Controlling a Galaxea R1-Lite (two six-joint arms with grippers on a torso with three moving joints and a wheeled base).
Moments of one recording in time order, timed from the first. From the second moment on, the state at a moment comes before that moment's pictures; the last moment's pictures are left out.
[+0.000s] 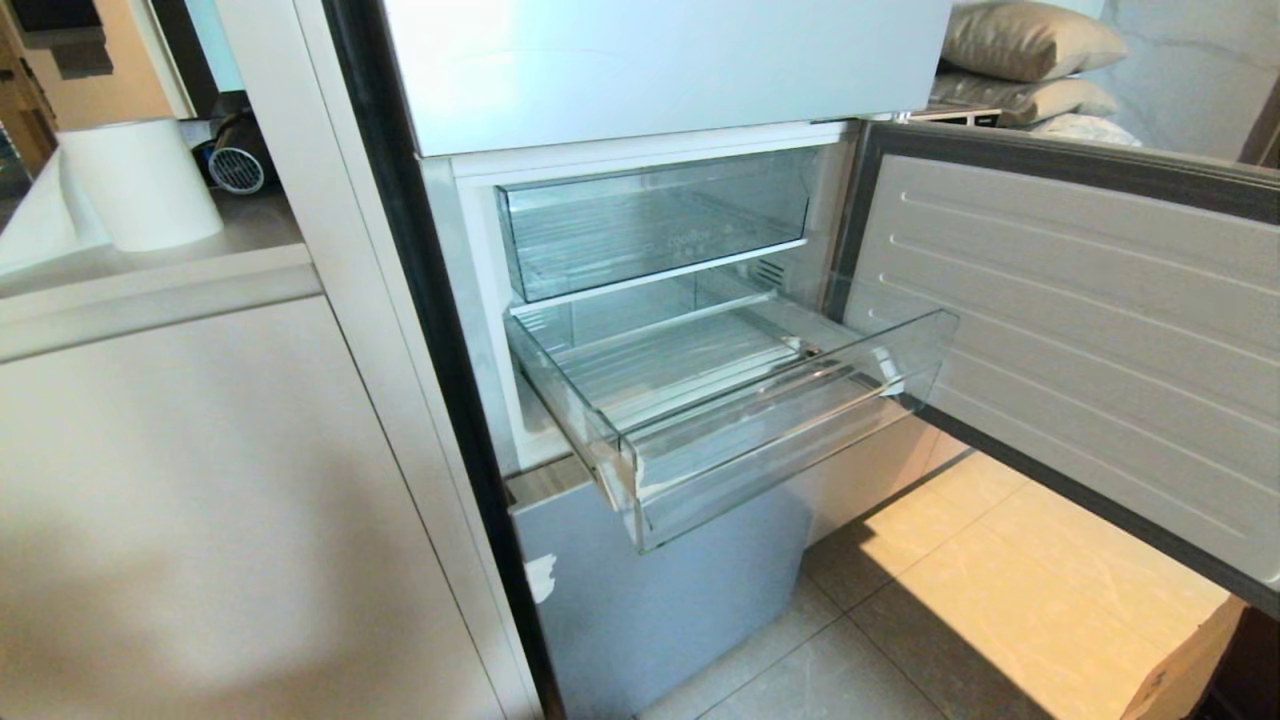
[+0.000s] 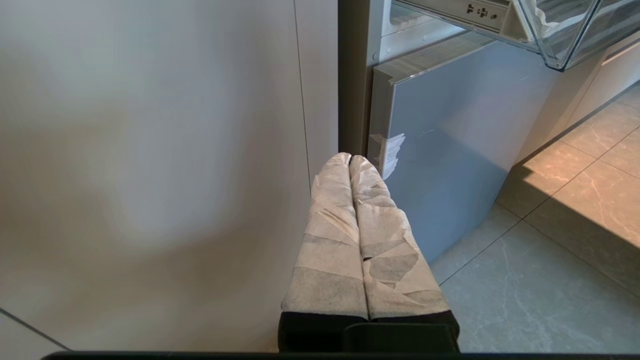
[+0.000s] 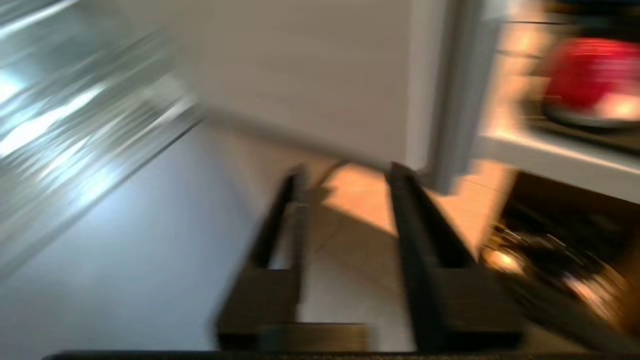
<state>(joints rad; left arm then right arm) 0.00 0.00 0.00 0.01 0.00 0.04 -0.41 0.57 -0.43 -0.08 -0.02 0.21</state>
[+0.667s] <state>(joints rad) 0.00 0.00 0.00 0.01 0.00 0.03 -1.34 1.24 -0.63 -0.65 0.17 0.25</state>
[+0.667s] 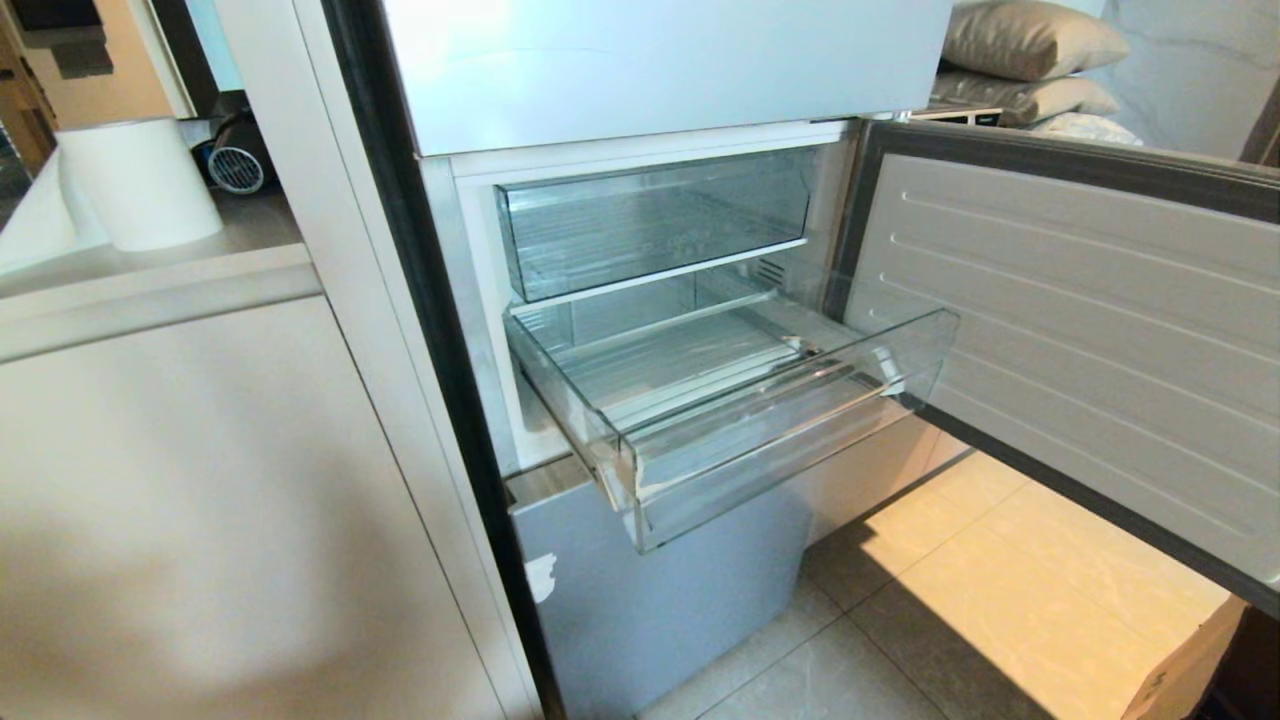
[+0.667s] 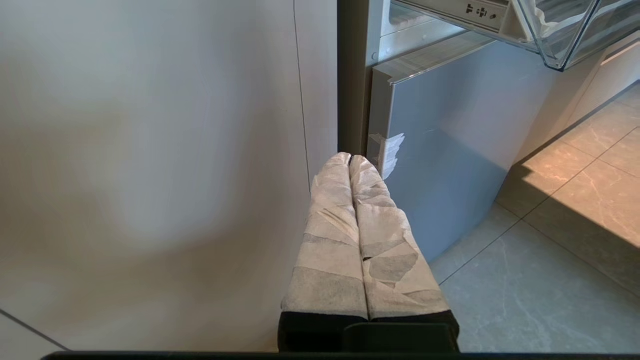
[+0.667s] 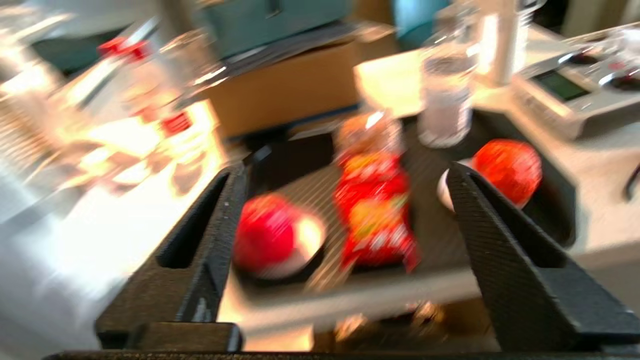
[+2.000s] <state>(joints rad) 0.00 0.00 0.00 0.01 0.00 0.03 -1.50 2.01 -0.96 -0.99 0.08 0.14</state>
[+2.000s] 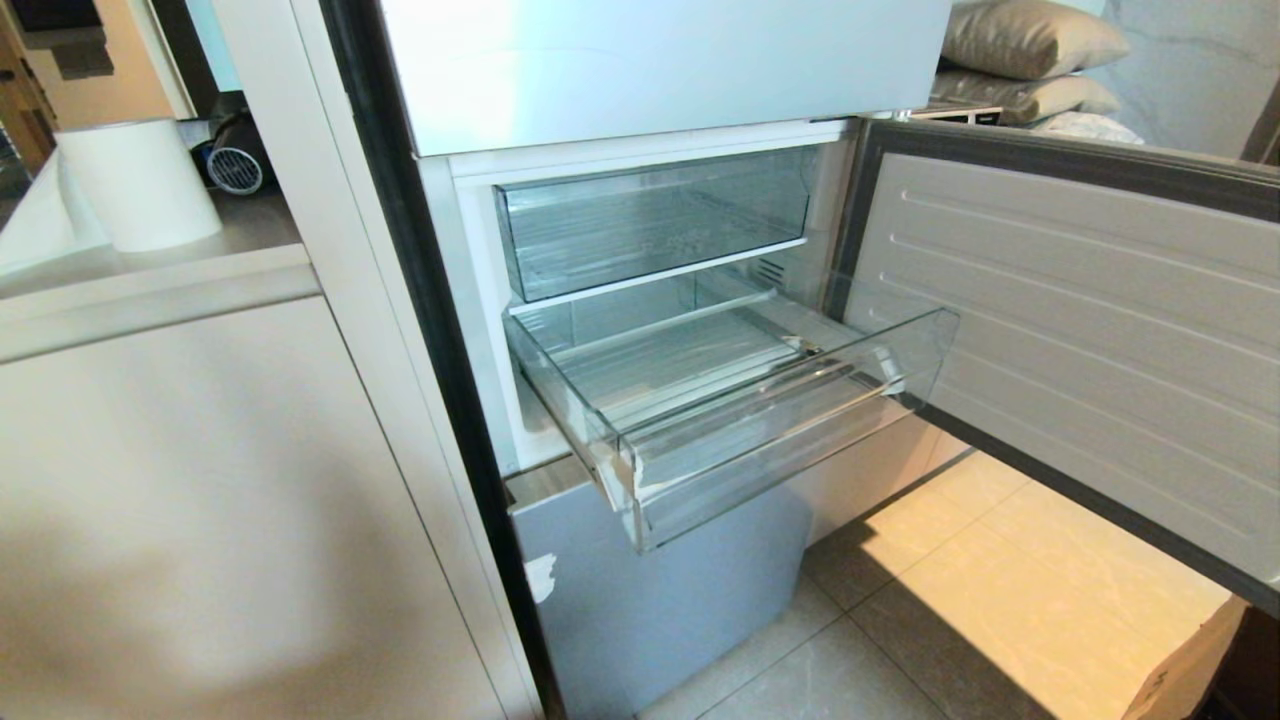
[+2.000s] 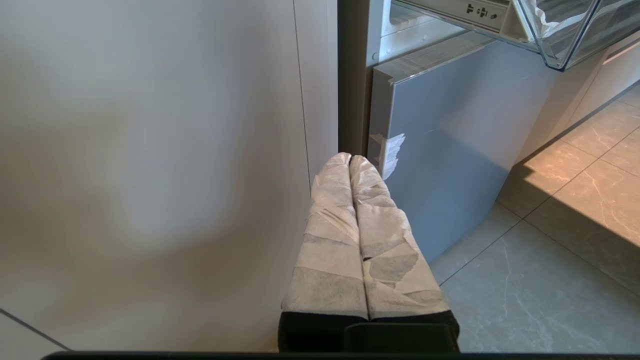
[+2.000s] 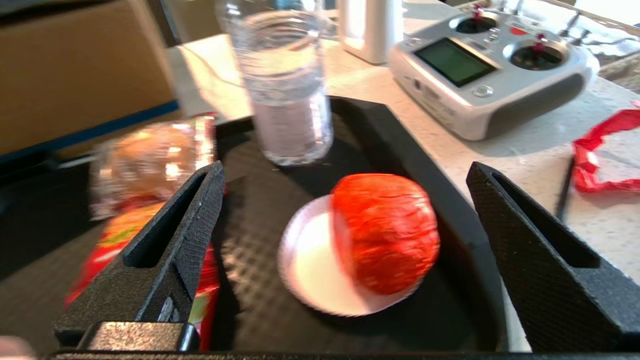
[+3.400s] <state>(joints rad) 0.00 0.00 0.00 0.01 0.00 0.03 -1.51 2.25 -1.10 -0.98 0.10 0.11</state>
